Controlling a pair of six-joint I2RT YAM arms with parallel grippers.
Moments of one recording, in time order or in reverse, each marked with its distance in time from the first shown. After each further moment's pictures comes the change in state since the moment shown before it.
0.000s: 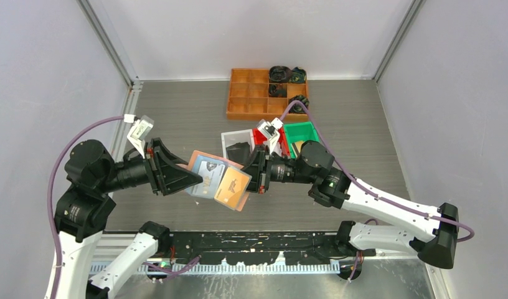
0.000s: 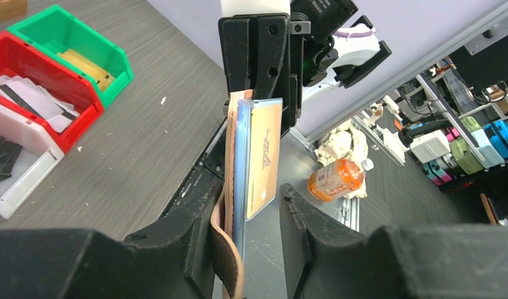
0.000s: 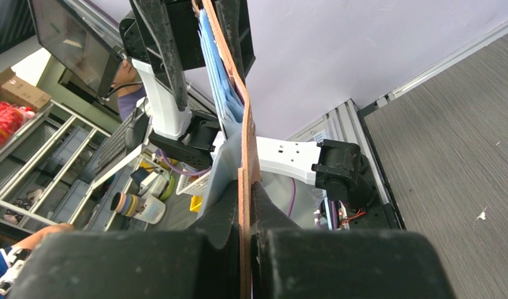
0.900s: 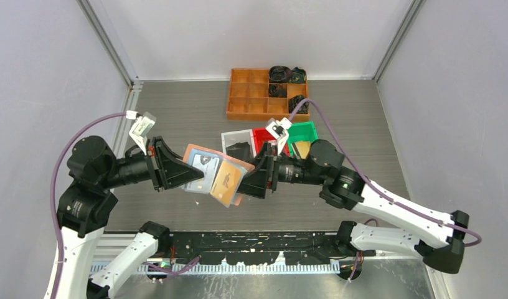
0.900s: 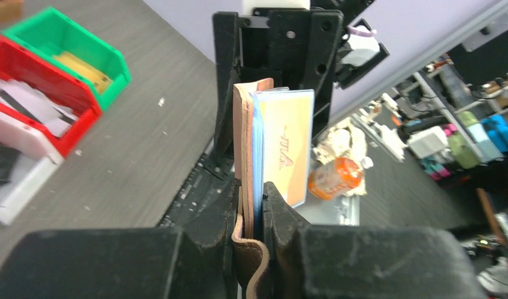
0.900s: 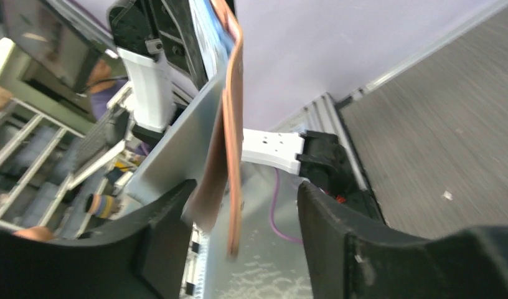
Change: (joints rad) left arm 0.002 0.023 -0.016 0.042 0.045 -0.028; right arm 0.000 -0.042 0.055 -0.146 0.014 -0.058
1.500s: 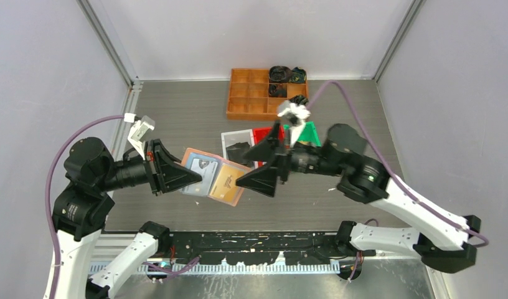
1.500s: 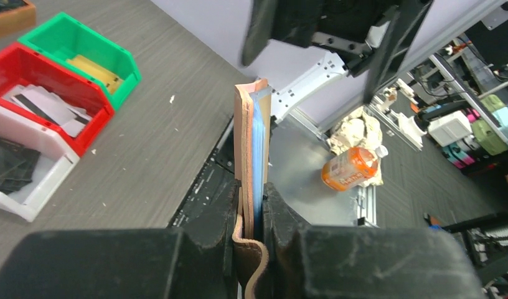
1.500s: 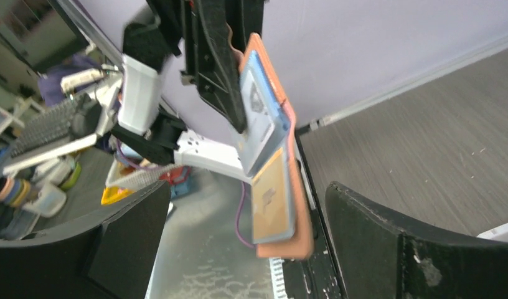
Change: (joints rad) left arm 0.000 -0.005 0.053 -0.088 -0.034 0.135; right arm -0.013 -0.057 0.282 -0.338 0.081 -0.270
